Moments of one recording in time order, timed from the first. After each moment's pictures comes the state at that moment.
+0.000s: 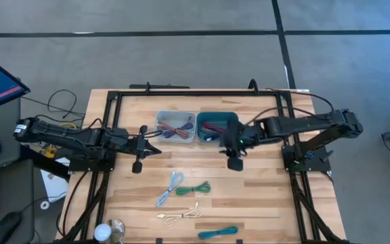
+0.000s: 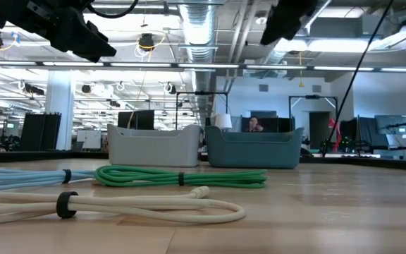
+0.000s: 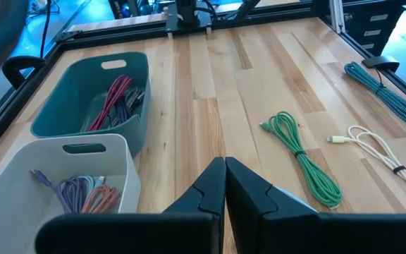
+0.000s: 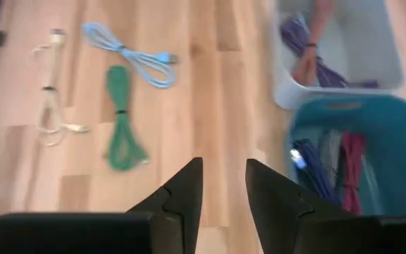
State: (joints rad) left arm -0.14 0.58 0.44 -0.11 -0.09 0.12; right arm 0.12 1.38 1.24 -0.75 0.11 0.11
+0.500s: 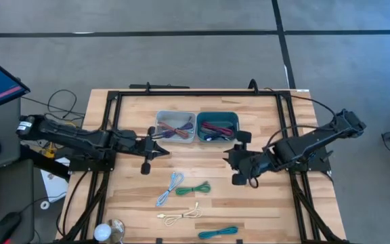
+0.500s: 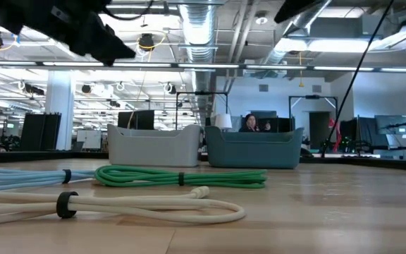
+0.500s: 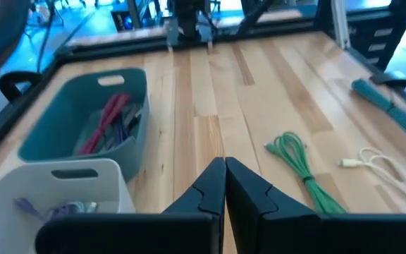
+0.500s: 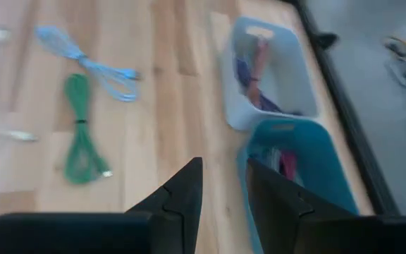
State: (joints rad) left arm -0.14 0.76 0.45 0.10 -0.09 0.13; right arm 0.42 1.35 1.20 -0.72 0.59 0.19
